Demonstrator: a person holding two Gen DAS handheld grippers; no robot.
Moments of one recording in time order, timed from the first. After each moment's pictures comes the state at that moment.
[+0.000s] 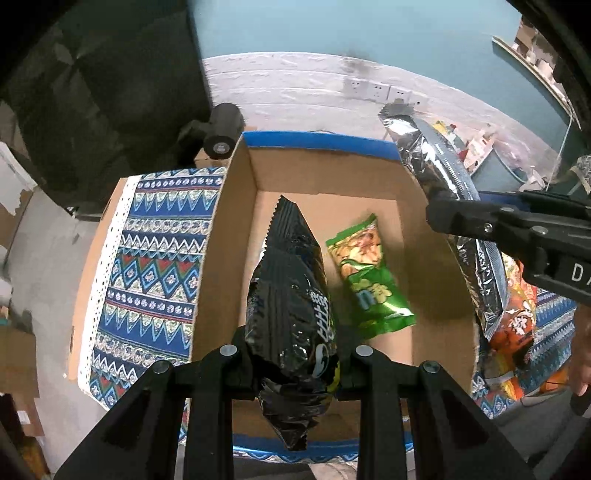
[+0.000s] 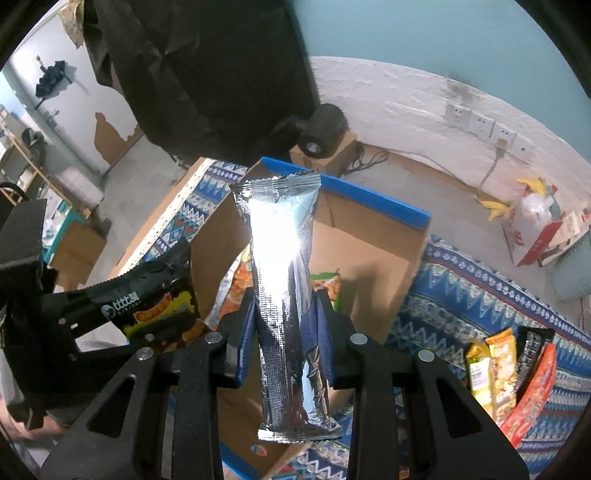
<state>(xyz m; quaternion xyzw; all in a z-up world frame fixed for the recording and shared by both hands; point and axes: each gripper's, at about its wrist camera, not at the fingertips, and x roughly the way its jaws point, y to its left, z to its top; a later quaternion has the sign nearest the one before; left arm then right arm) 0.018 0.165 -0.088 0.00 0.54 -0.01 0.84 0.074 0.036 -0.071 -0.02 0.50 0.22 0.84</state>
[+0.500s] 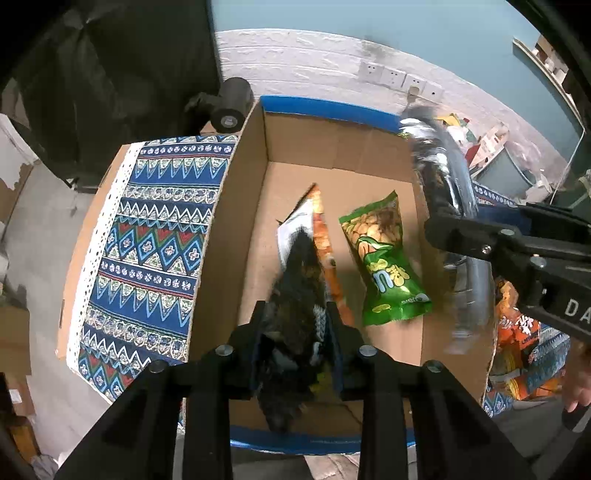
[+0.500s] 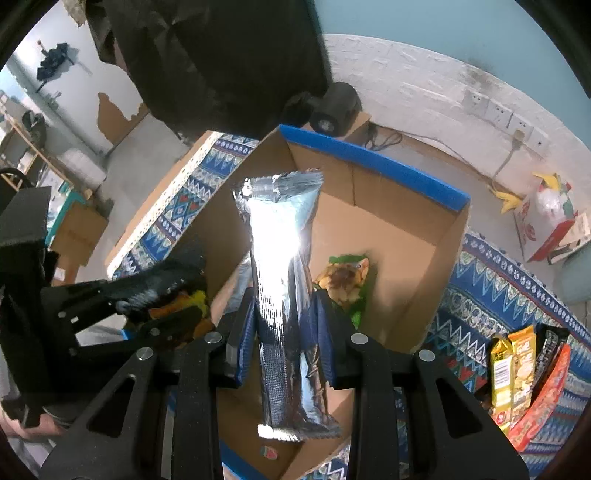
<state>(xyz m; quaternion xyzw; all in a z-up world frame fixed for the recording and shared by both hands) 0.018 0.175 -0.108 -0.03 0.57 0.00 0.82 0.076 0.058 -0.097 -0.04 0.53 0.23 0.82</state>
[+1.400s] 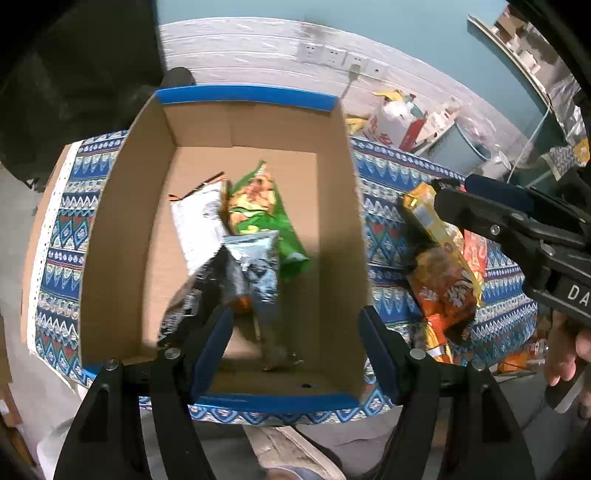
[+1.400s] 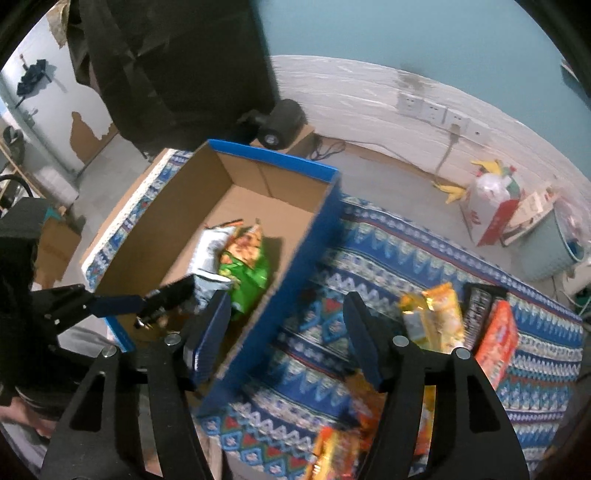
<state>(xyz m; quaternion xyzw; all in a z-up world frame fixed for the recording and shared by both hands) -0.002 0.084 -0.091 -0.05 0.59 -0.08 0.80 0.028 -0.042 -0.061 -0.04 0.50 0.16 0.85</state>
